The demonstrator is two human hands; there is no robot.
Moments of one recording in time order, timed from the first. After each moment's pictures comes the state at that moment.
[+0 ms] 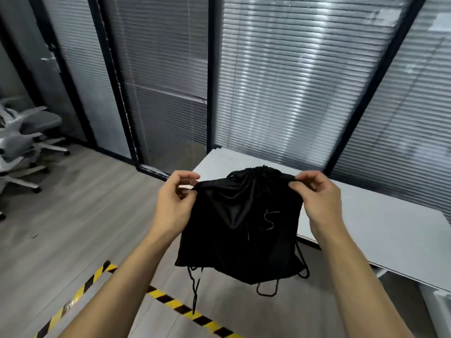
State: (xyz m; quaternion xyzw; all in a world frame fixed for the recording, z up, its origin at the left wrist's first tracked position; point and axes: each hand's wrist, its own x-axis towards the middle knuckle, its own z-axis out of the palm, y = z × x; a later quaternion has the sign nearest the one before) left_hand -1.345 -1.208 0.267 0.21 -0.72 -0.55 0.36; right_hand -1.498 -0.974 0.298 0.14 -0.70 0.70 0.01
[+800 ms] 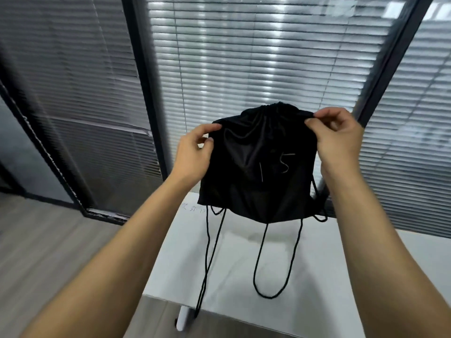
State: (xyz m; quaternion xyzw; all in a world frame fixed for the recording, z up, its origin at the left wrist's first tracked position) left_hand -1.861 -1.352 0.350 0.04 -0.79 -0.50 0.34; right_hand -1.945 -1.107 0.394 0.12 -0.63 0.74 0.20
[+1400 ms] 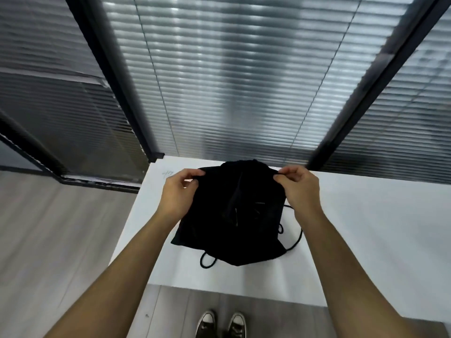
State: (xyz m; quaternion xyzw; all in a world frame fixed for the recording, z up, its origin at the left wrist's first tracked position) left_hand -1.918 -1.405 0.148 0.20 -0.79 -0.57 0.11; right_hand -1.999 -1.144 0.165 -0.08 -0.78 0.62 0.00
